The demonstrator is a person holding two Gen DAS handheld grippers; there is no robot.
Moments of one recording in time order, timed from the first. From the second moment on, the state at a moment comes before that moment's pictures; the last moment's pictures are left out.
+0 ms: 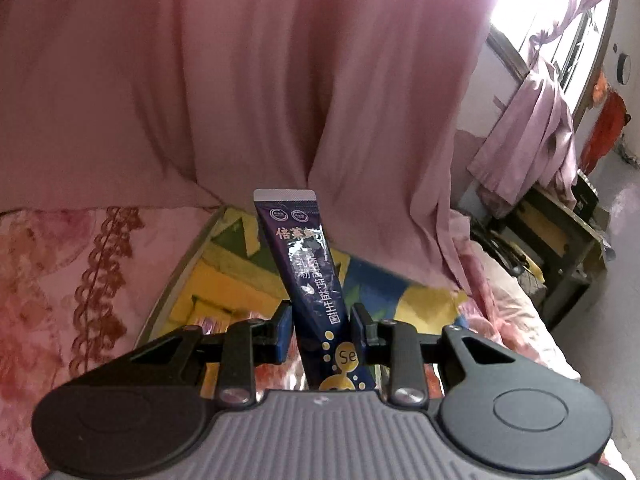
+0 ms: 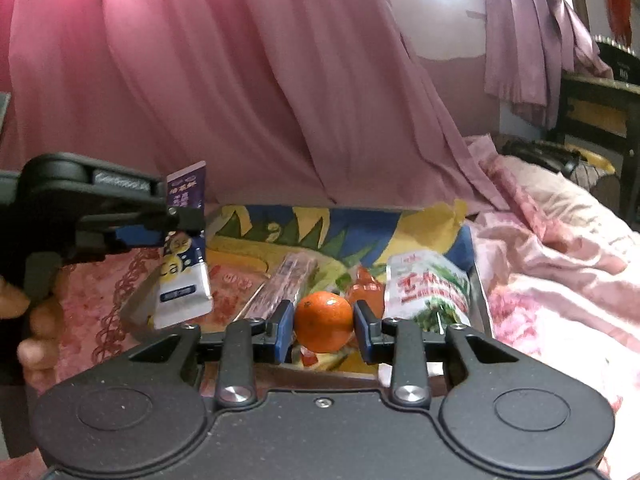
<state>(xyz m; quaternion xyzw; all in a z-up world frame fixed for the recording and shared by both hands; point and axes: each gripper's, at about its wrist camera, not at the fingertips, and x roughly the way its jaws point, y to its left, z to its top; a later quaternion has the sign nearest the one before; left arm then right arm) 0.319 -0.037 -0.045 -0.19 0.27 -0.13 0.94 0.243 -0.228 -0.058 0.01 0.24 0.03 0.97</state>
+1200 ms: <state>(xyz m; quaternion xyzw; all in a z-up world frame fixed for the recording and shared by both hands) 0.359 -0.047 -0.097 -0.18 0.32 -0.12 0.92 0.290 -0.207 -0.092 -0.02 0.26 0.02 0.97</state>
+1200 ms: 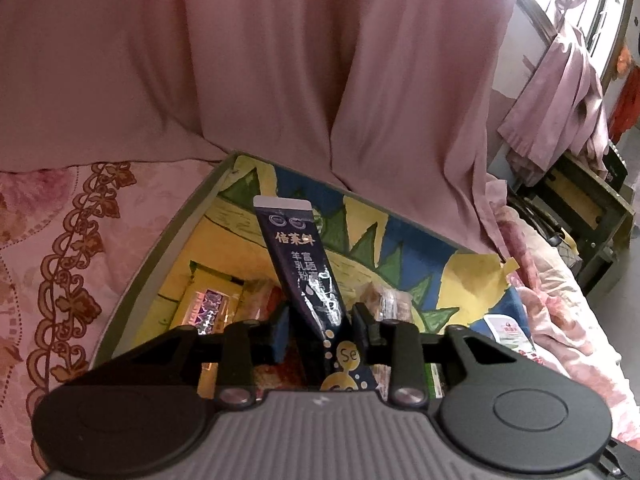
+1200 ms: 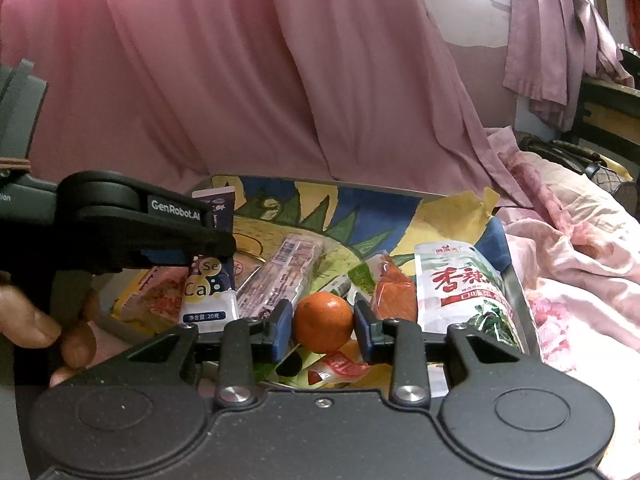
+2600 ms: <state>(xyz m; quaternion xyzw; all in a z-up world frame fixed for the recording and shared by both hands) 0.183 -0.008 -0.012 -0.09 0.23 -0.07 0.97 0.135 -0.222 0.002 0.02 0.13 0.00 0.99</state>
